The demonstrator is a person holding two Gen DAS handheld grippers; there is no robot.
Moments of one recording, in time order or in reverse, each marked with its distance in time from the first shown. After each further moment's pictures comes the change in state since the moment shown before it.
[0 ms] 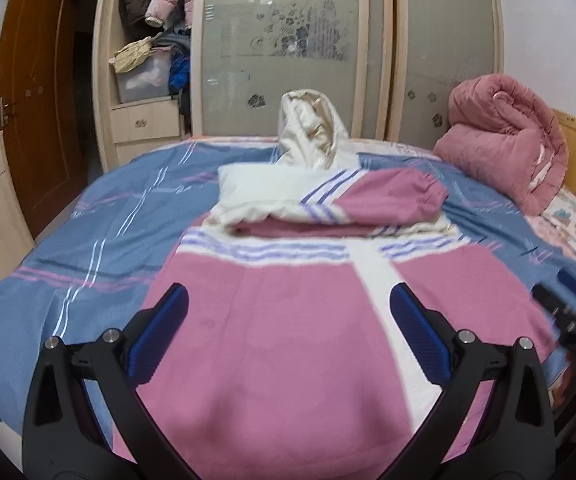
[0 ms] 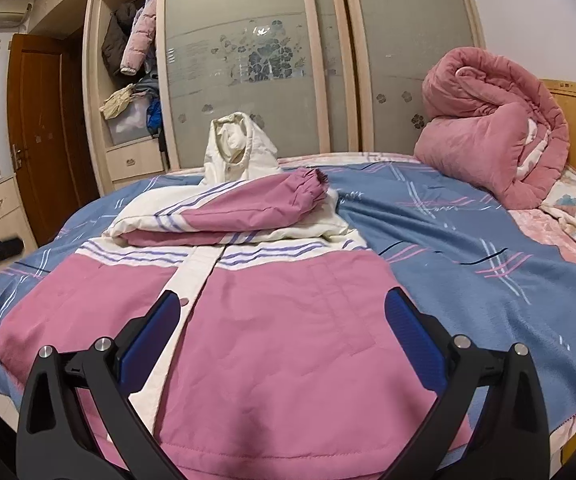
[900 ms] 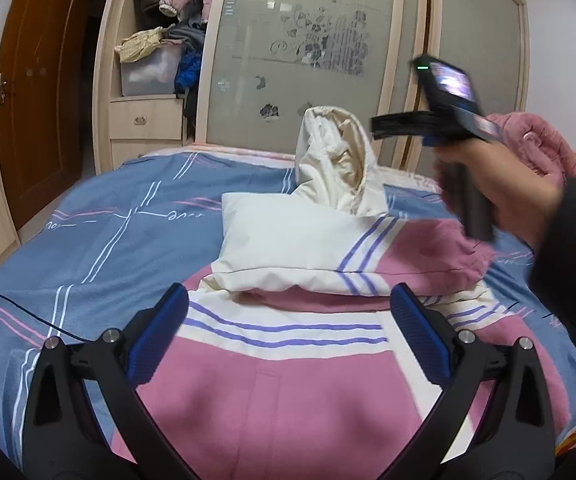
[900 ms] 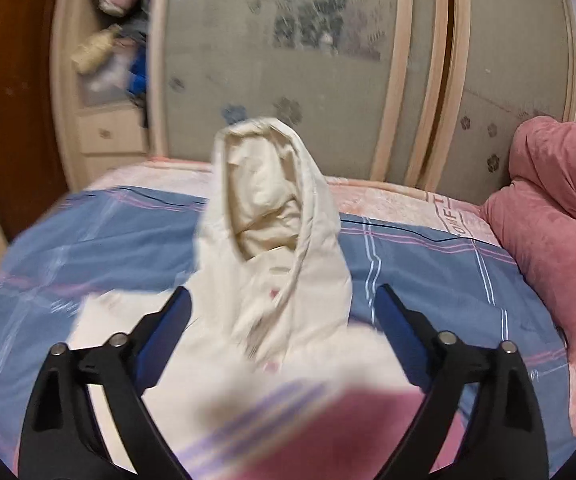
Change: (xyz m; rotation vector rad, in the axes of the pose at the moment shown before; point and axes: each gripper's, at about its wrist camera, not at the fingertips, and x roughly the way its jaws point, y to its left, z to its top) left arm 0.112 0.047 0.054 -0.097 -0.027 0.007; right arm 0.381 0.134 0.264 -0.172 0.208 -0.060
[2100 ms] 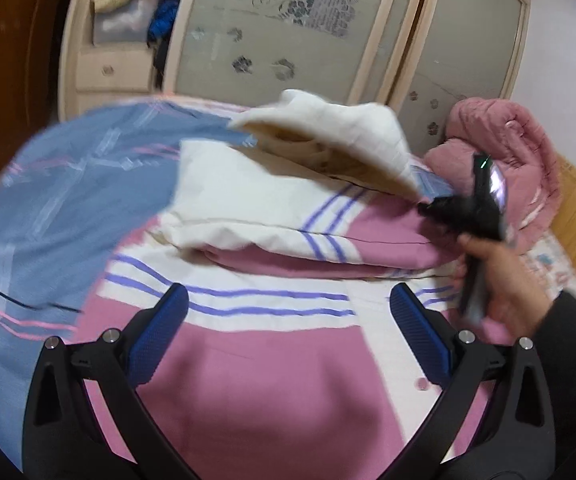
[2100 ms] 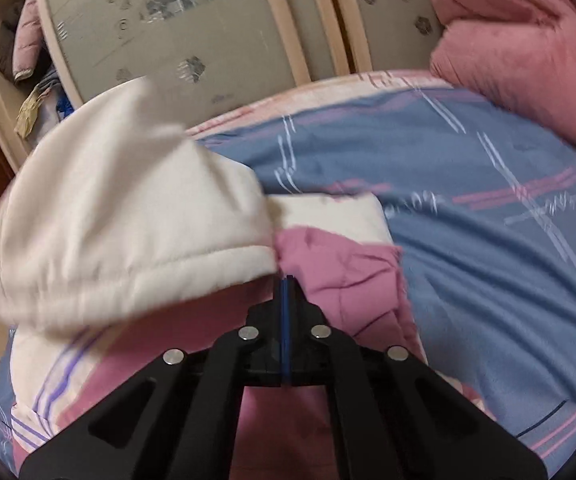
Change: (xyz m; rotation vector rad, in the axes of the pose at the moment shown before) left arm 0.033 -0.005 -0.015 -0.101 0.159 -0.196; right arm 0.016 -0.145 -0.166 0.424 0.104 0.090
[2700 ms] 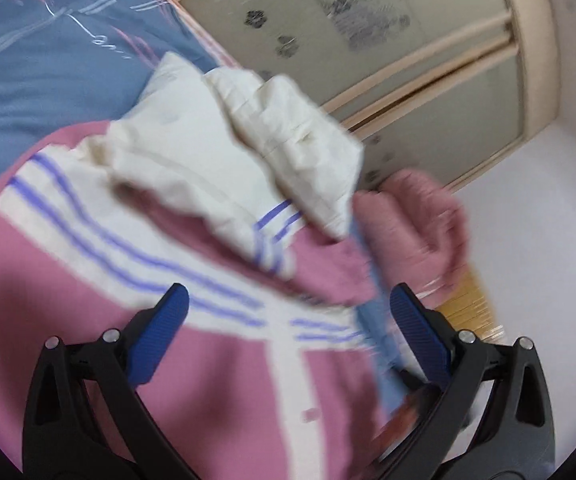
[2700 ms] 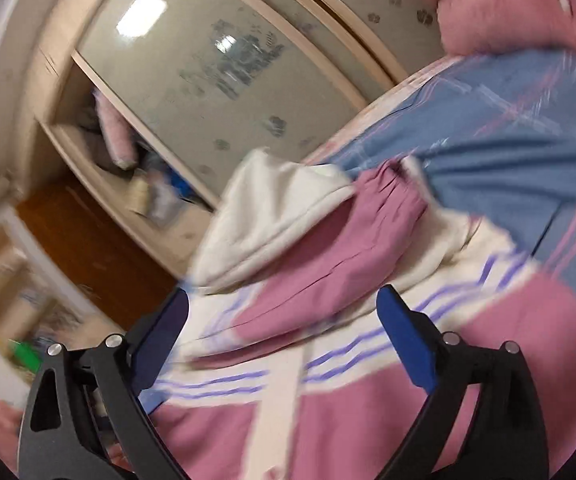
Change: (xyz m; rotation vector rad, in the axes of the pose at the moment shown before) left arm 0.040 0.061 0.004 -0.495 0.039 -0.436; right arm -0.162 -0.033 -0.120 0.259 -0.188 0.506
